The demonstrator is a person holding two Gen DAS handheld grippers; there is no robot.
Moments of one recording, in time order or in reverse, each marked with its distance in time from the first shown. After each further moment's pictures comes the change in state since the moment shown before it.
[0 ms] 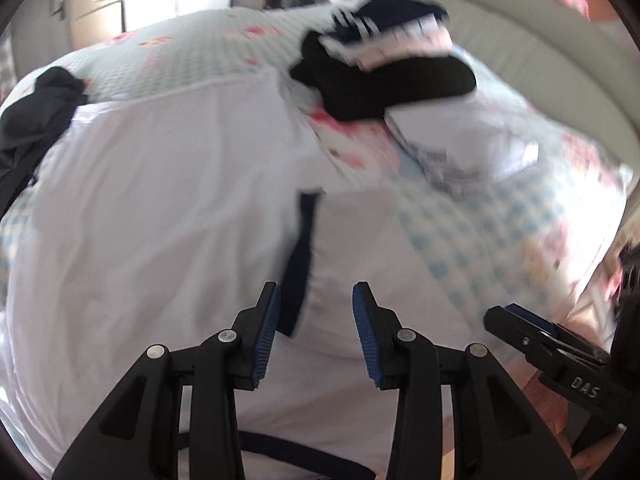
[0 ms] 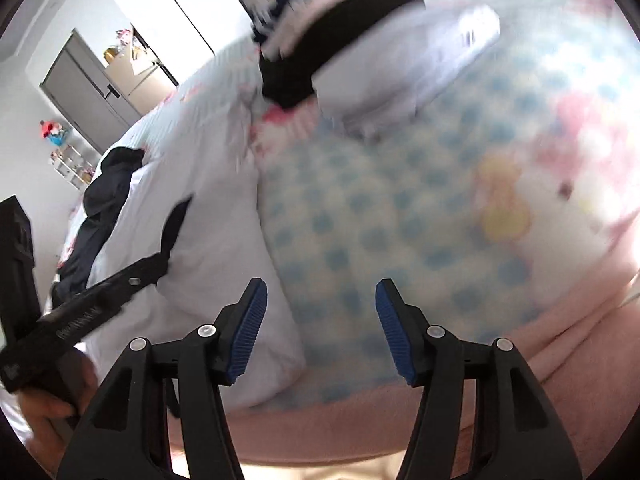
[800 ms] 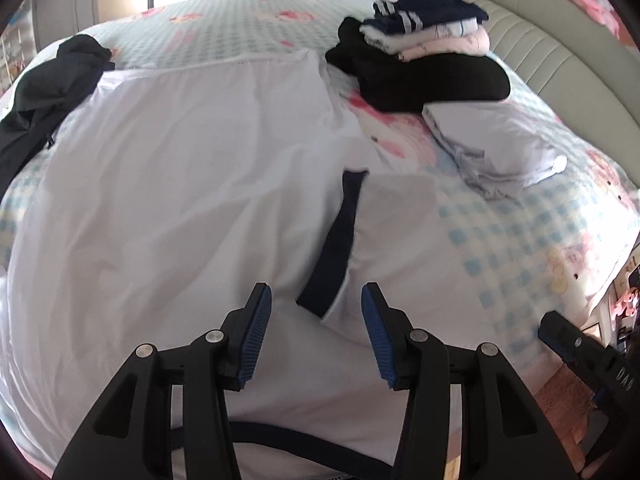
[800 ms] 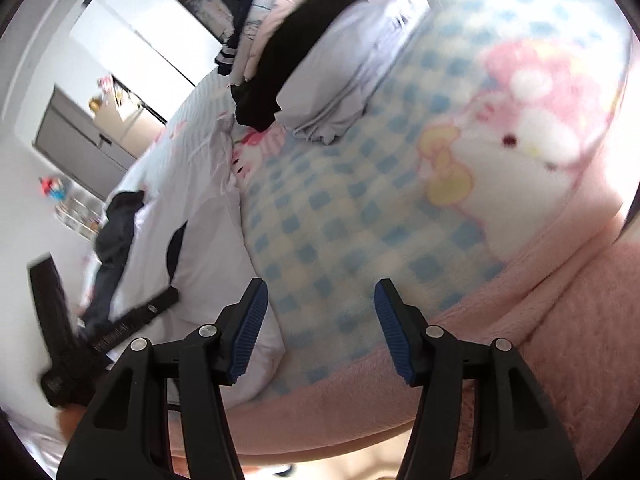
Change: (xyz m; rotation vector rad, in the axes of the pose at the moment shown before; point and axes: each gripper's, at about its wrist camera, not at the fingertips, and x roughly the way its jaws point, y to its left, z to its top) left arm 0.005 0.023 -0.009 -0.107 0.026 0.028; right arm -0.023 -0.037 -0.005 0.188 -0.059 0.052
